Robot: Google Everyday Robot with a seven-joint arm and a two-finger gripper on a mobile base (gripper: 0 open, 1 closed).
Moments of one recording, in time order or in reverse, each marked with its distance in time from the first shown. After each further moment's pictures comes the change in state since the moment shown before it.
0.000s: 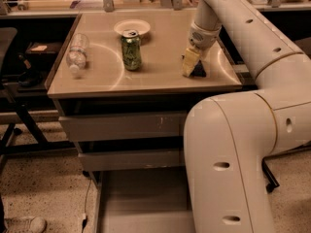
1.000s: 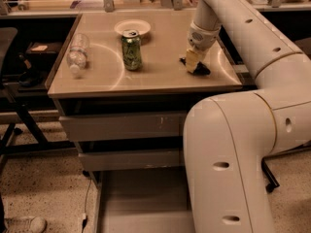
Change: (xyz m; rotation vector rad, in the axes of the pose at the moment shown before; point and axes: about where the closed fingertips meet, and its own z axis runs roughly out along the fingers) arm 0.000 0.000 0.000 0.000 0.000 0.000
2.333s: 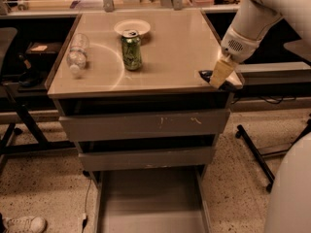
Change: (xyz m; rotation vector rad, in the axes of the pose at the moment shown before) arm 0.106 0.061 -0.056 -0.028 -0.055 0.021
